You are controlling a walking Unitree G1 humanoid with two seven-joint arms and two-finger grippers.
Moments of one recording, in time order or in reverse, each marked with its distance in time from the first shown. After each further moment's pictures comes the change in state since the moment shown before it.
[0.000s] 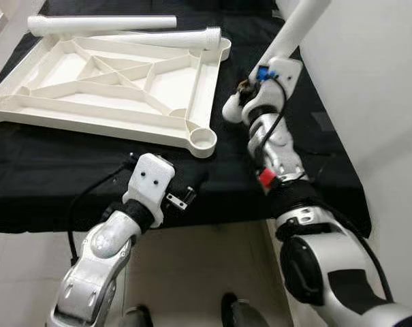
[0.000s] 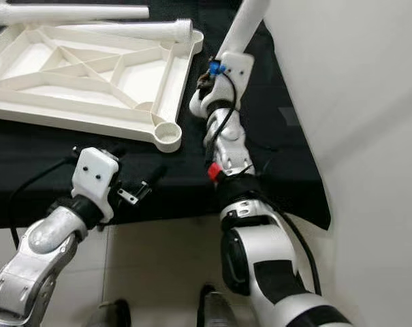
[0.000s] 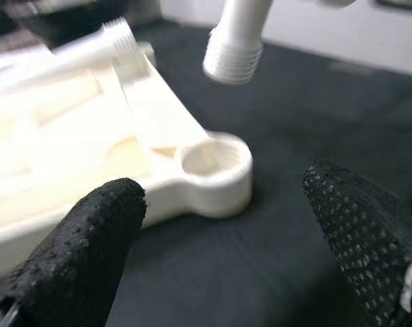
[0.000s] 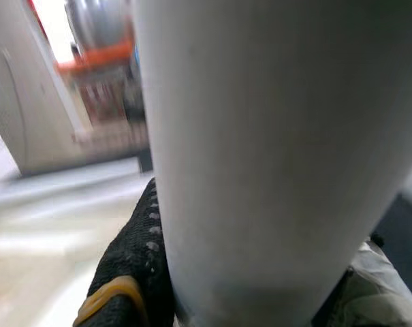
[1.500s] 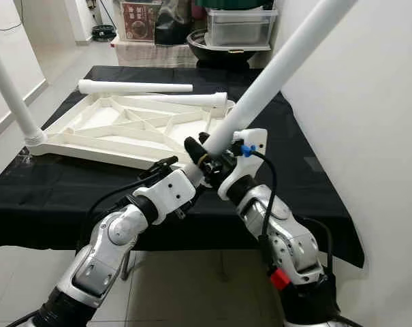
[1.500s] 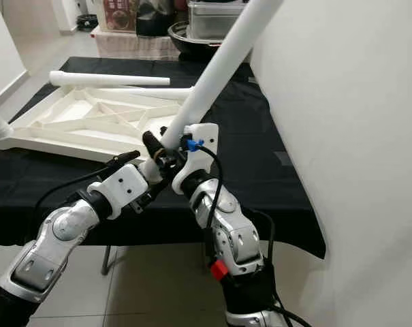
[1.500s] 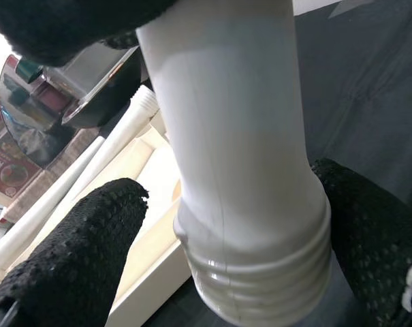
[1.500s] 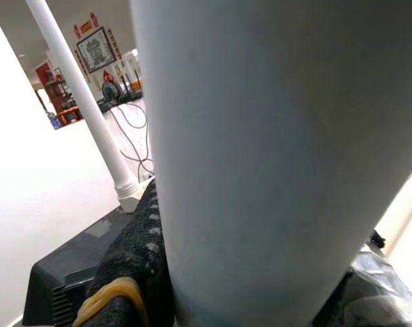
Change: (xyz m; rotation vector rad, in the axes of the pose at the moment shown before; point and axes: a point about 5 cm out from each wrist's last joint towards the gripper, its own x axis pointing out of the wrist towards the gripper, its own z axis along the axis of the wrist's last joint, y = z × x) left arm 0.021 0.003 -0.036 0.441 0.085 -0.169; right arm -0.122 0.057 -0.042 0.243 0.341 0.508
